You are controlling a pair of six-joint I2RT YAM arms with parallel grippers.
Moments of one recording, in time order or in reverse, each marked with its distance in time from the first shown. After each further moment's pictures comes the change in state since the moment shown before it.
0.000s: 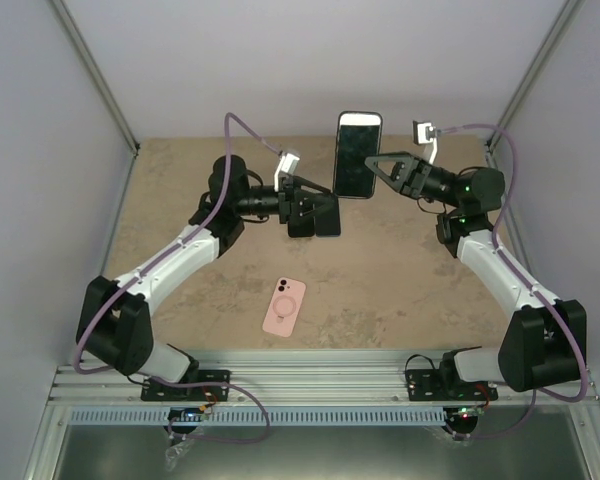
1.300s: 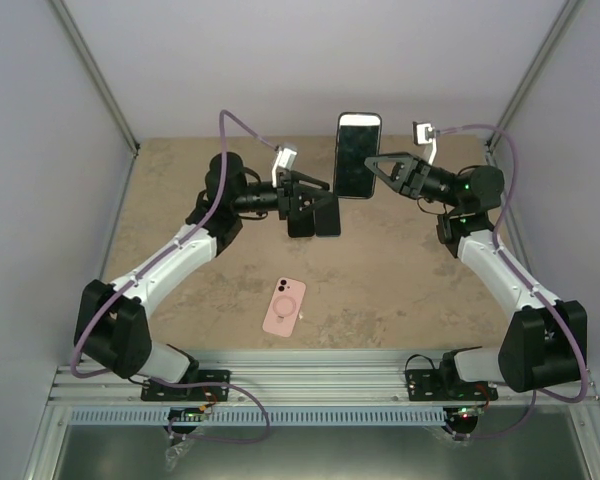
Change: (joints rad) left arm 0.001 -0.028 0.016 -0.015 -0.027 0.000; right arm -0.003 -0.001 0.000 -0.056 0.002 -0.051
